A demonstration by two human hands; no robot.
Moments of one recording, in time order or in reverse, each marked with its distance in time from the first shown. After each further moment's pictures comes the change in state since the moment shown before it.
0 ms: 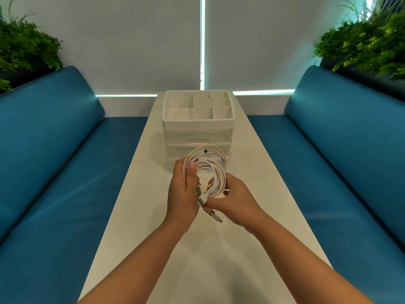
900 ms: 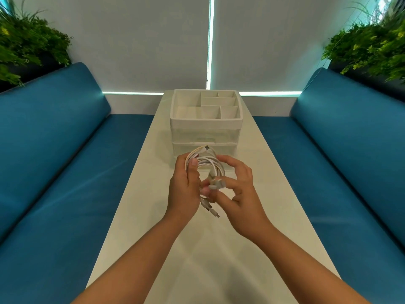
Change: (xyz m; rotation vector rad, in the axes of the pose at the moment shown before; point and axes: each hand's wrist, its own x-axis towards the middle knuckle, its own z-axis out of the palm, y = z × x) left_hand 0.008 -0.006 -0.013 0.094 0.012 0.059; right_hand -0.012 -0.009 0.009 -0.176 0.160 -0.433
